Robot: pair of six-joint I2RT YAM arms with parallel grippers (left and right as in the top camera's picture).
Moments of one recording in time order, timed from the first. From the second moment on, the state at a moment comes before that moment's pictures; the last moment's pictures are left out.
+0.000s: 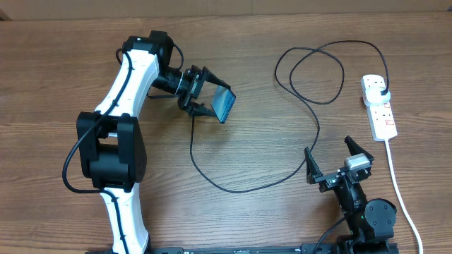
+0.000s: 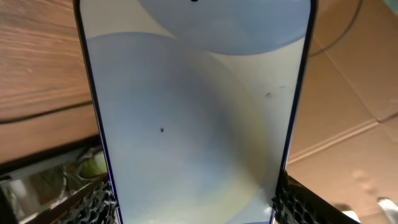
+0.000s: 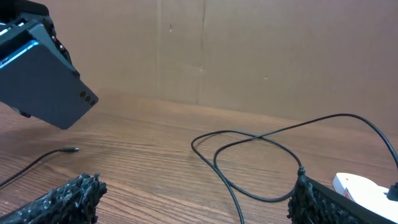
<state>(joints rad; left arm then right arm) -0.14 2.18 1.84 -1.34 1.11 -0.79 0.07 0.01 0.02 -0.02 -0.20 -0.06</state>
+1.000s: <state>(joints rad) -0.14 2.18 1.84 -1.34 1.22 -0.91 0.07 0.01 0.02 -0.02 -0.20 -0.06</state>
